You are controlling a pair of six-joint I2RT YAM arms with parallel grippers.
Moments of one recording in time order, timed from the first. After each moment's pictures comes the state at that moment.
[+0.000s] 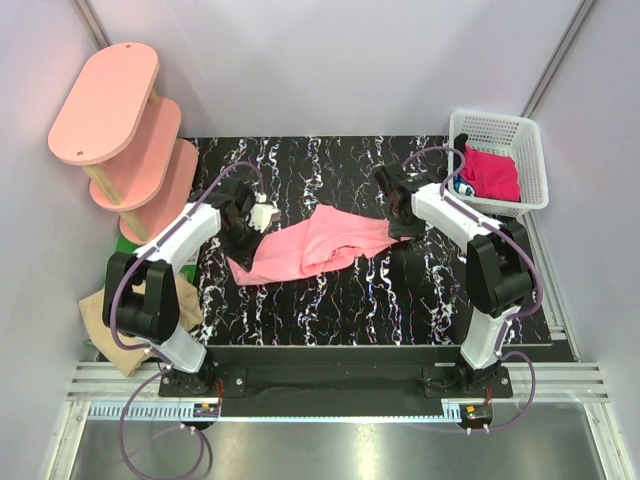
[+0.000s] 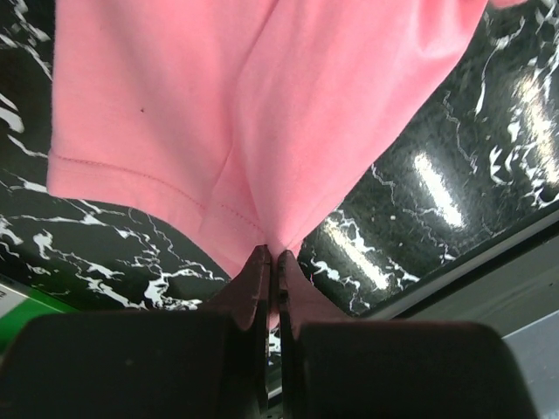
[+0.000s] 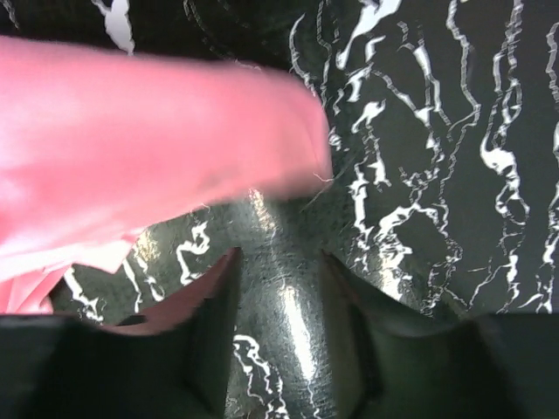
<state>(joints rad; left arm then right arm) -0.25 1.60 1.20 -0.99 0.25 0.35 0.44 1.84 1.44 -0.91 0.37 0.55</state>
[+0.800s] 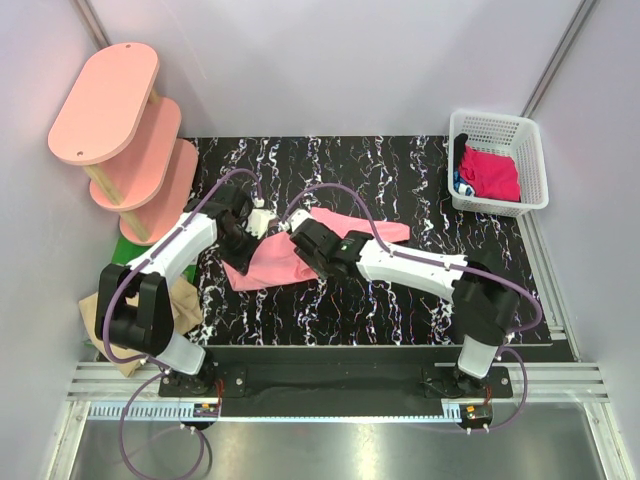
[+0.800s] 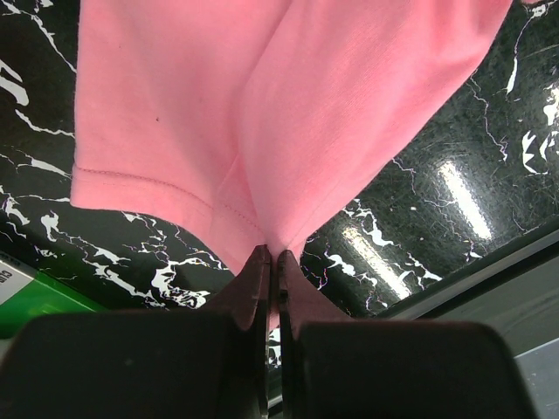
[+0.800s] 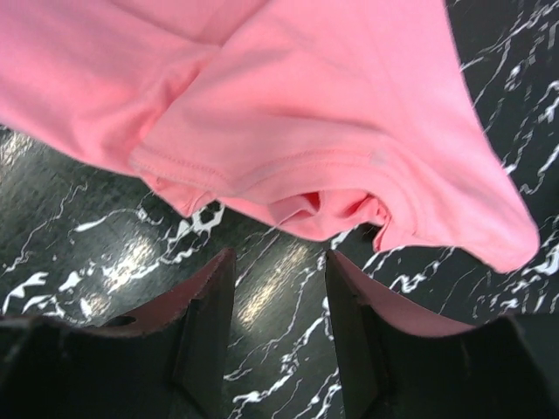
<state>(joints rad) -0.25 1.51 1.09 -0.94 0.20 0.37 1.02 1.77 1.34 -0.54 0.40 0.07</state>
